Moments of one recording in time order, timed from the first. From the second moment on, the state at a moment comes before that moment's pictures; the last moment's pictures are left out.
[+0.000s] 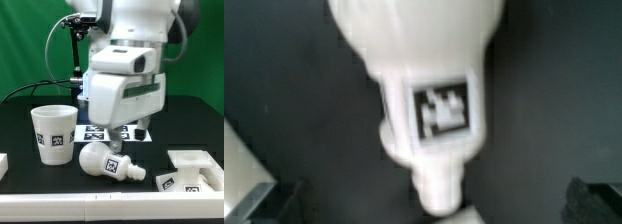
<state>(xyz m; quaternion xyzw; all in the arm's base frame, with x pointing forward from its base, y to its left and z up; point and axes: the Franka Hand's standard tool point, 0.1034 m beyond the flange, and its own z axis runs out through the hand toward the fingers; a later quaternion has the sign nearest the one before) 0.559 -0.004 0.052 0.88 0.47 0.01 0.05</state>
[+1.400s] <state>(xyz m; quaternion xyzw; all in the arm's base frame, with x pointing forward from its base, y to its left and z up) 0.535 -0.002 0.039 0.81 0.58 -0.01 0.05</state>
